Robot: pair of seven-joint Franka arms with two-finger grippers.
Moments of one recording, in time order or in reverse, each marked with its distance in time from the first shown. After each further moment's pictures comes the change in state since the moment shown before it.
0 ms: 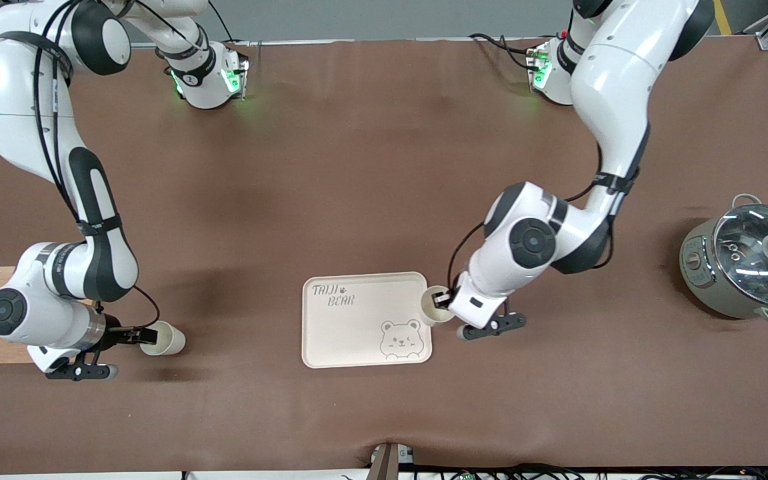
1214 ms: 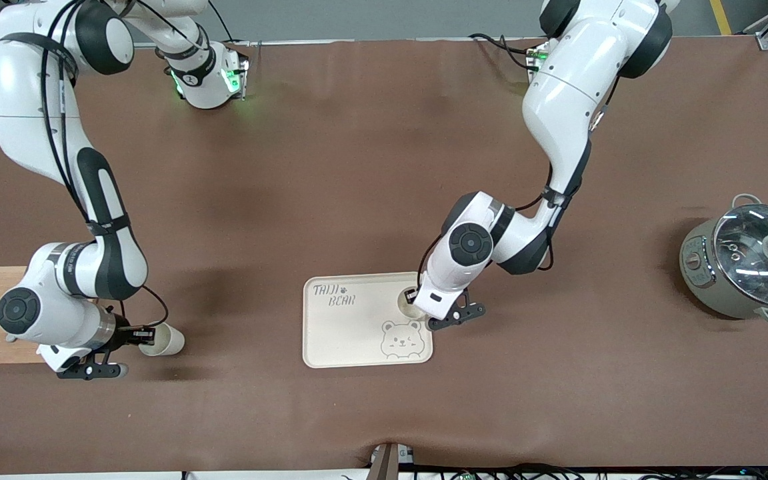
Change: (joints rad) left arm -0.145 0.106 0.115 0.004 0.000 0.075 -0.099; right arm 0.018 0.000 0.002 -0.011 0.000 0.016 0.000
